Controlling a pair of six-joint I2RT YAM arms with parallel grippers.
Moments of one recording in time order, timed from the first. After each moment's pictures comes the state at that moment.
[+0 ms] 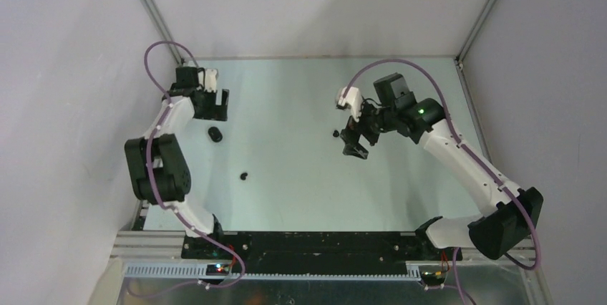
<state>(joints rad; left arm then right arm) 0.14 1.65 1.27 -0.53 0.11 0.23 0.50 1.31 1.34 -0.85 -0.51 -0.51</state>
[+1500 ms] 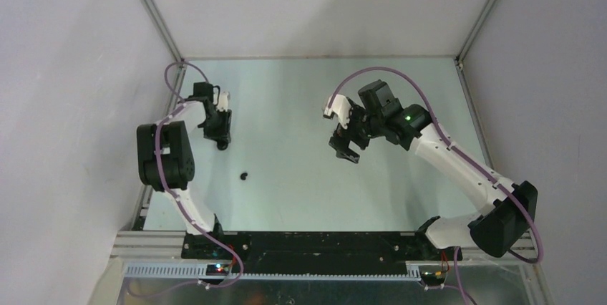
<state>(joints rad) 0.10 1.83 1.18 -0.58 0.09 0.14 0.66 1.33 1.30 -0.79 -0.35 -0.52</state>
